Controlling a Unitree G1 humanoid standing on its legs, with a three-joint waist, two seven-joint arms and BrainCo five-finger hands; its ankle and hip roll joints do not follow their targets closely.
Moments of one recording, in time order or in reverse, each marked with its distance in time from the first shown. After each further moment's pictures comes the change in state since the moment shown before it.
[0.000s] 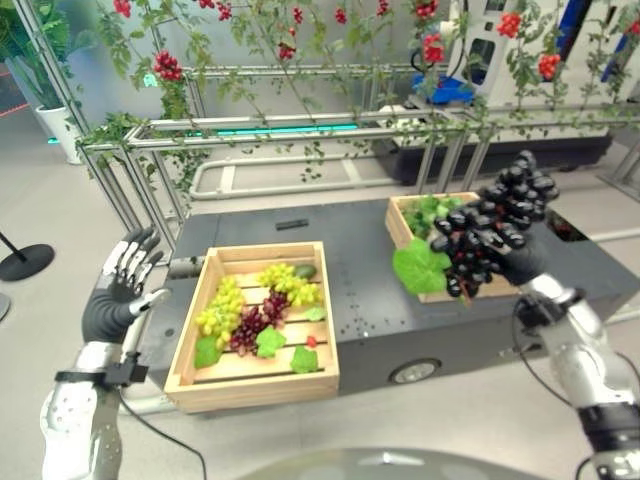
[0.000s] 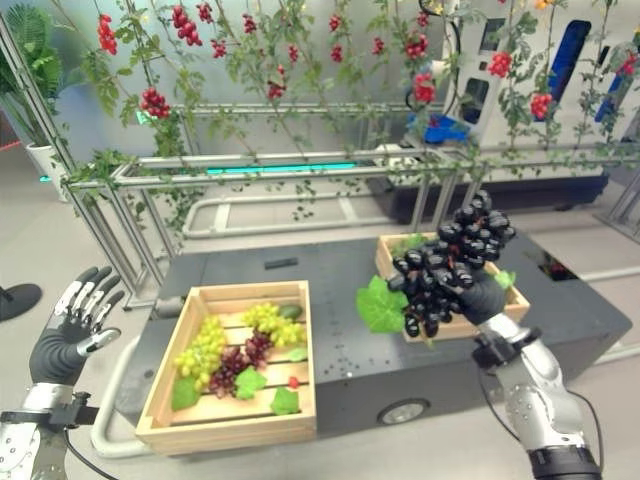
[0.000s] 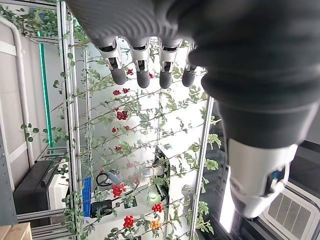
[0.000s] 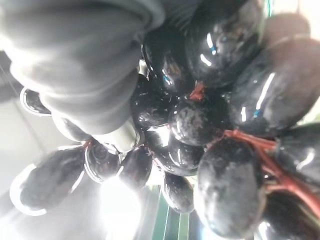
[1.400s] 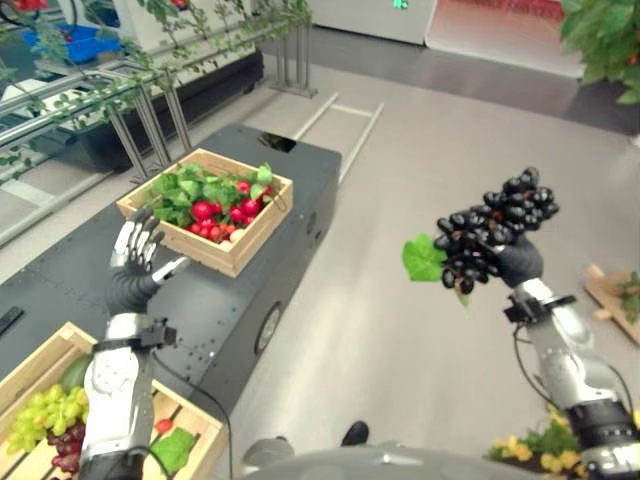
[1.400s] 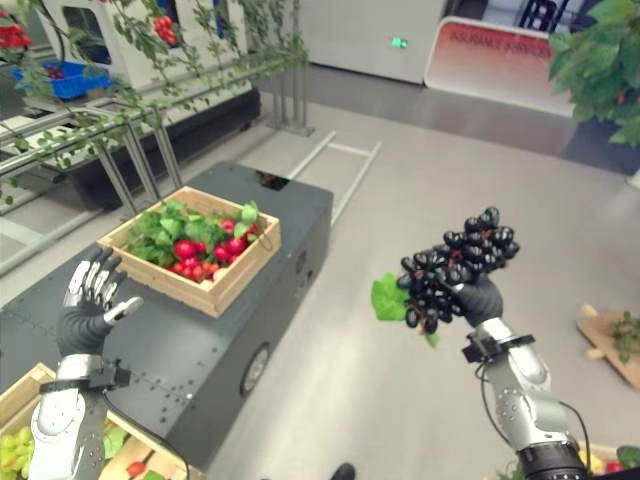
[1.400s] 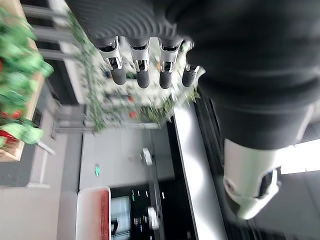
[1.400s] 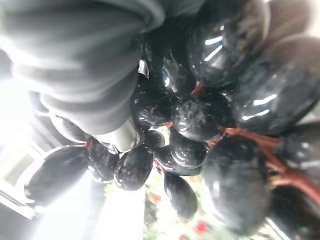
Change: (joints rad) left arm -0.186 -0.016 -0.120 0.042 0.193 -0.053 0.281; right arm -0.061 0.038 0.118 0.095 -0.081 -0.100 -0.190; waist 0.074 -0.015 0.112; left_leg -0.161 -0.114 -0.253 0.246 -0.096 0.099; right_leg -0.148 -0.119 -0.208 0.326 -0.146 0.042
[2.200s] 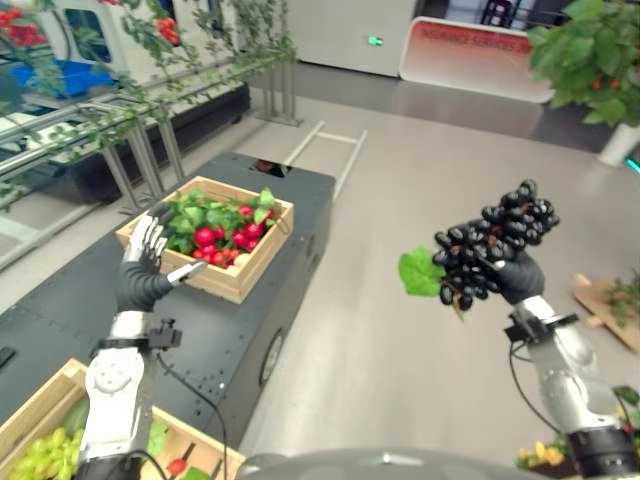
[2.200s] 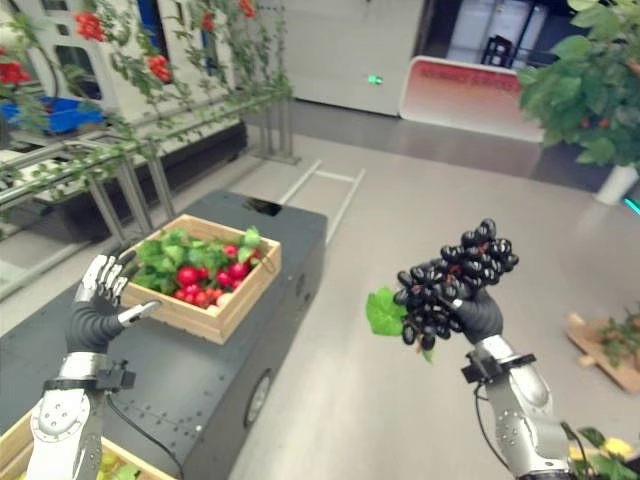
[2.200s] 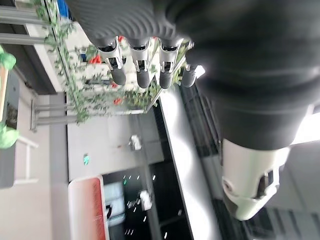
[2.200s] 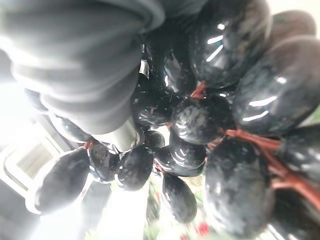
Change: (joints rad) left arm 0.051 0.017 0.004 -0.036 0.085 0.013 0.007; right arm 0.094 0.096 -0.040 -0.104 -0.066 0.018 -0.005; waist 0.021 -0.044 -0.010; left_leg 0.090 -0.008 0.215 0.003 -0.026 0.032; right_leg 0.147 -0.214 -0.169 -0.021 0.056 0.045
